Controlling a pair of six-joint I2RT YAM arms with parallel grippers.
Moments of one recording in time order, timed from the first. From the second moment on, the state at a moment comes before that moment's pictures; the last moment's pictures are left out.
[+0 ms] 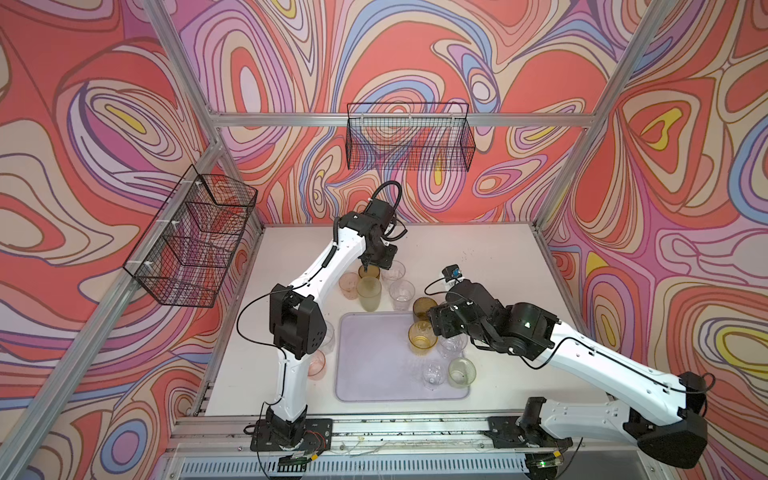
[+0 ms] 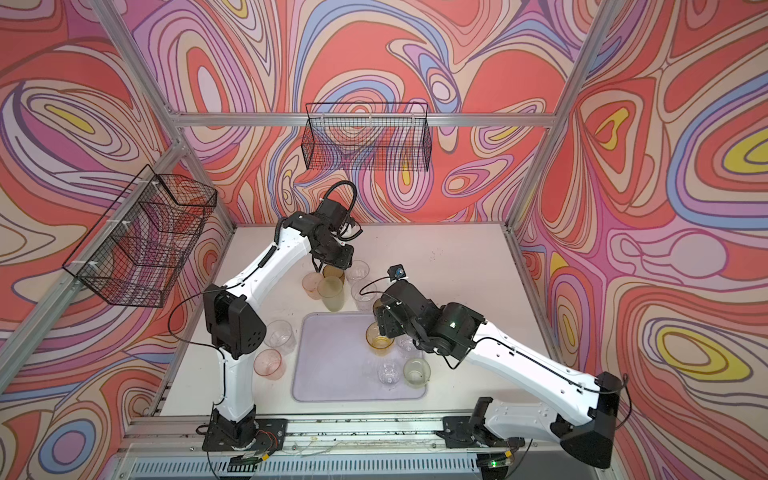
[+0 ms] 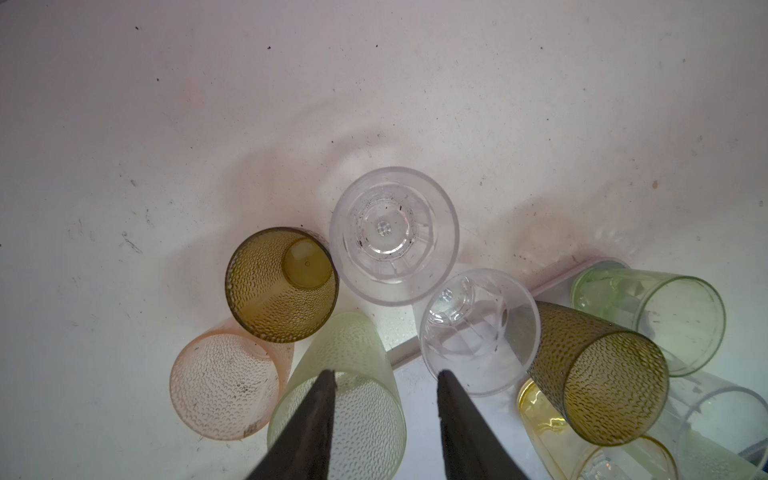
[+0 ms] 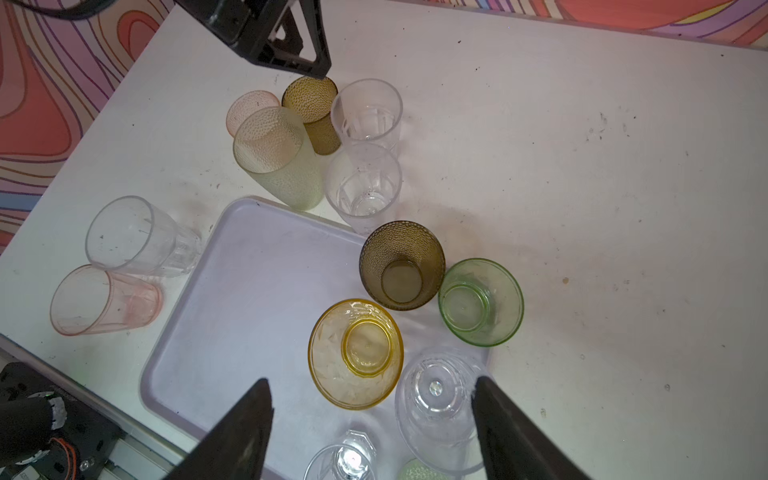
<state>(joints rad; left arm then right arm) -0.49 2.09 2.13 -1.20 0.05 -0.10 0.96 1.17 1.19 -0.84 0.33 0.52</state>
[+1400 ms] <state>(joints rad) -0.43 2.34 2.29 -1.18 0.08 -0.05 0.96 1.15 1.16 -0.82 0.30 0.53</state>
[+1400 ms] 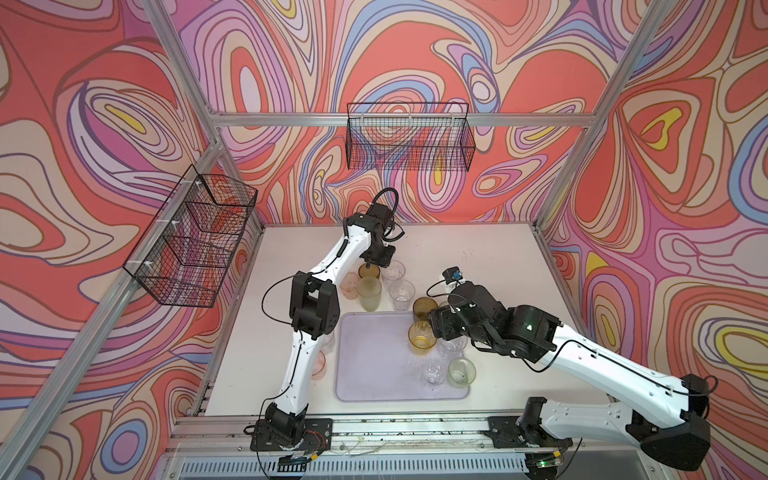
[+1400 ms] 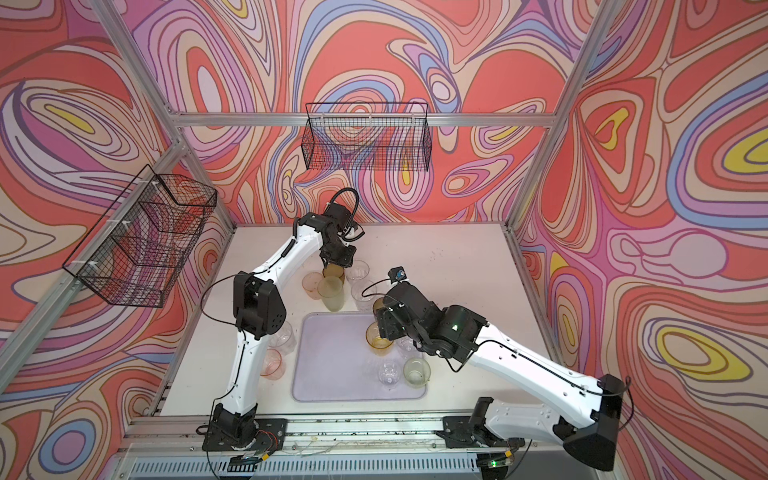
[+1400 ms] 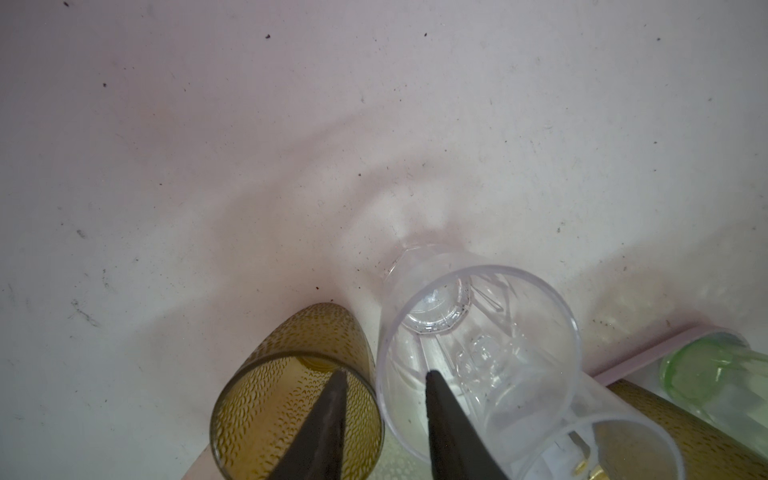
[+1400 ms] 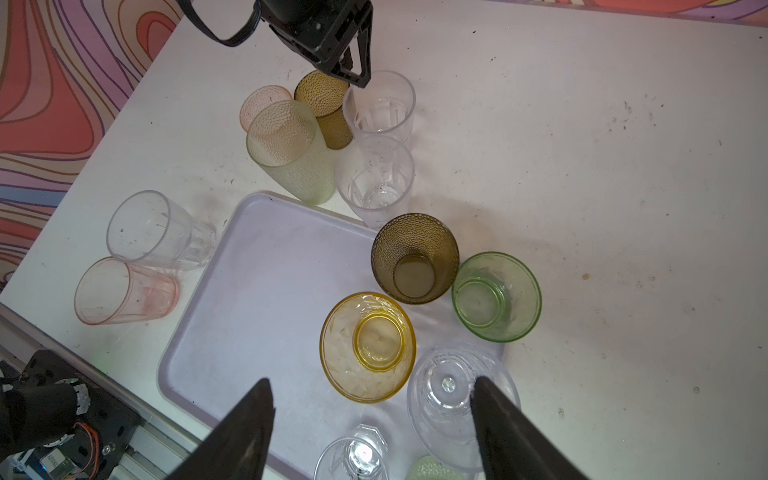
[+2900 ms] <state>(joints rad) -0.43 2.40 2.31 -1.15 0.09 -0.05 0.96 1.15 1.11 -0.79 0.25 0.55</state>
